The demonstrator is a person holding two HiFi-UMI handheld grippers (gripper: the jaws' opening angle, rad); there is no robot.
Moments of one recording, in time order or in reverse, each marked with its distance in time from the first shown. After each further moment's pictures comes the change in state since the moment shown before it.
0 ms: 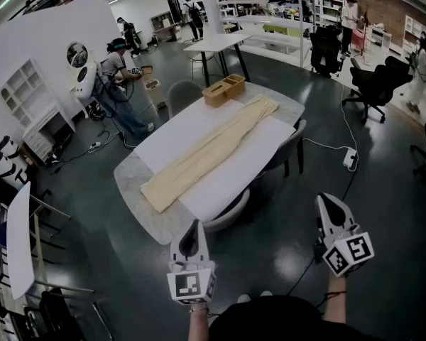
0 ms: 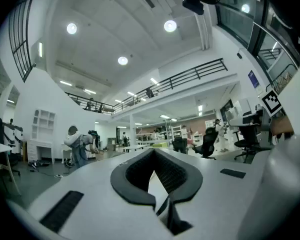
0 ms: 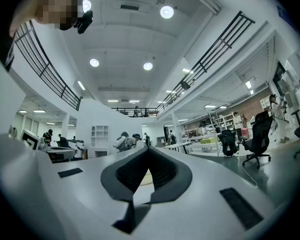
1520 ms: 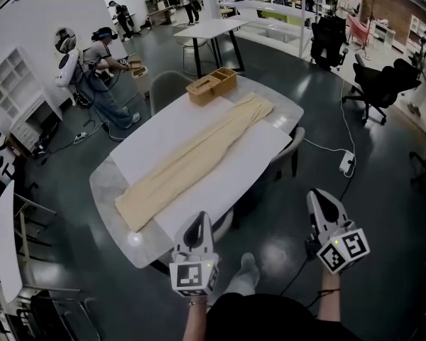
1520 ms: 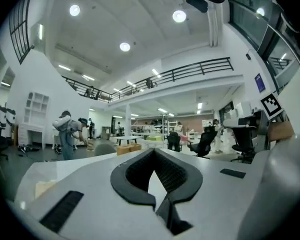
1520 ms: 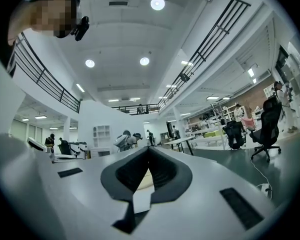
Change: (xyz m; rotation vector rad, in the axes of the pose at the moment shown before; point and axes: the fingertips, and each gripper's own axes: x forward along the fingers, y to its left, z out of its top) left arm 0.187 -0.039 -0.048 -0.100 0.088 -0.063; right arm 0.139 -0.107 -0.034 0.067 0.044 0.050
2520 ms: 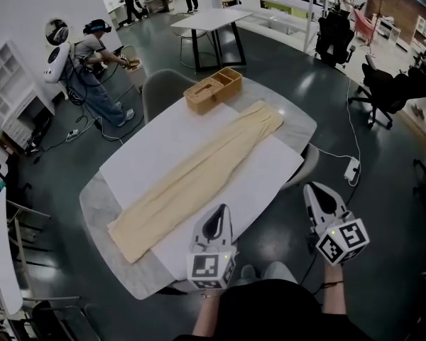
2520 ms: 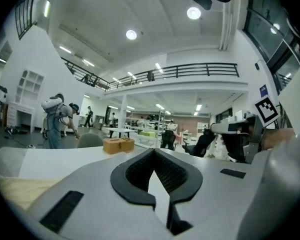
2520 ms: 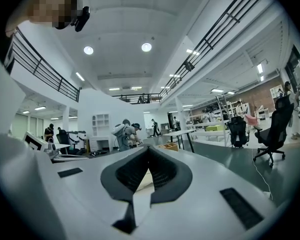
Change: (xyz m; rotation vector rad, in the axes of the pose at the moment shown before) left arm 0.185 0.024 -0.017 -0.134 0.047 -0.082; right arm 0.178 -0.067 -0.025 -0.049 0.128 0.017
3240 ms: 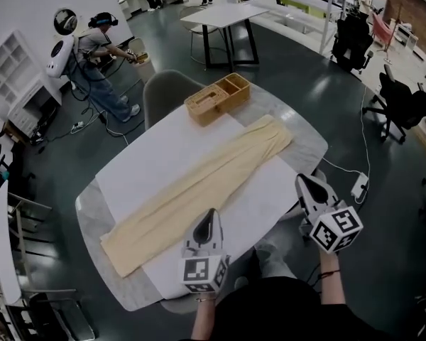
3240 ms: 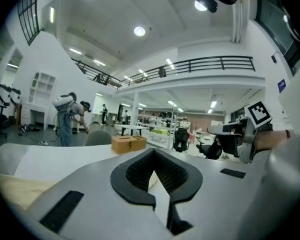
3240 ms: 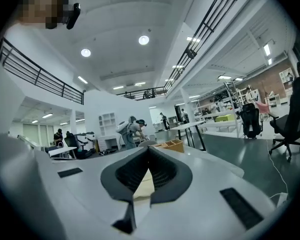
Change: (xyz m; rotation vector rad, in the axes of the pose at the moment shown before) left arm 0.098 0.042 -0.004 -0.038 0.042 0.151; right arm 0.139 -0.083 -0.012 0.077 0.071 0.113
